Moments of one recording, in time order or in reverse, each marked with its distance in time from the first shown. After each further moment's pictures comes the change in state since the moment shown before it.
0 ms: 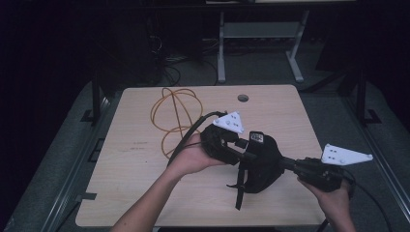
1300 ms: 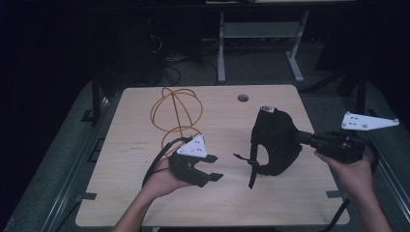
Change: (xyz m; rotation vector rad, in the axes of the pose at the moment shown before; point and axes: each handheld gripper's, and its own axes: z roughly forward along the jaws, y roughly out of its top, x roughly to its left) left arm -0.010 -0.095 -0.021 0.031 0.107 -0.047; right arm -0.033 0.067 -0.024 0.036 -0.048 0.036
